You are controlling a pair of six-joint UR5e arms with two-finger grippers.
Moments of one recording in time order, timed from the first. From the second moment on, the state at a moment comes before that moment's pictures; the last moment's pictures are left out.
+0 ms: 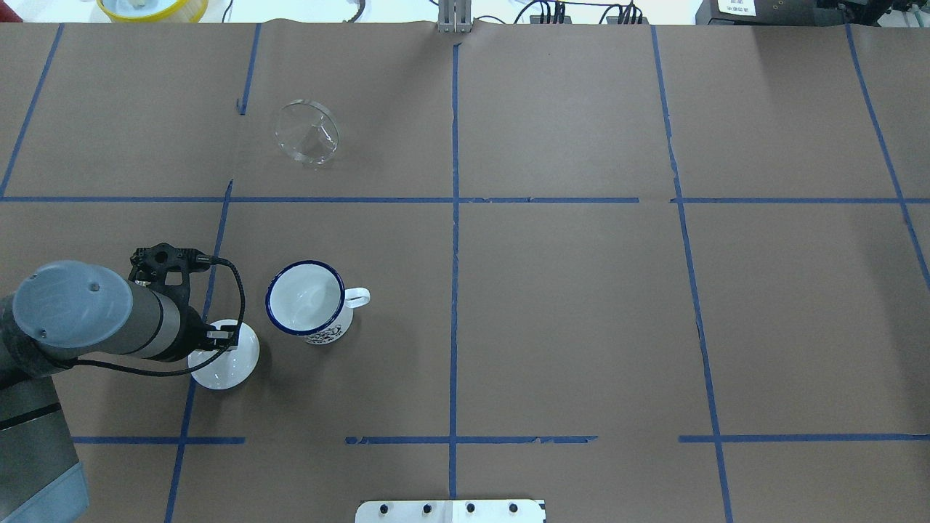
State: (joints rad) left arm -0.49 -1.63 -2.02 -1.80 -1.81 -1.21; right arm 1.56 -1.68 1.56 -1.39 2.29 0.01
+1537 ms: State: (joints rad) left arm -0.67 -1.84 -2.14 -1.63 -1.91 -1.19; right arm 1.56 -1.68 1.56 -1.39 2.29 0.01
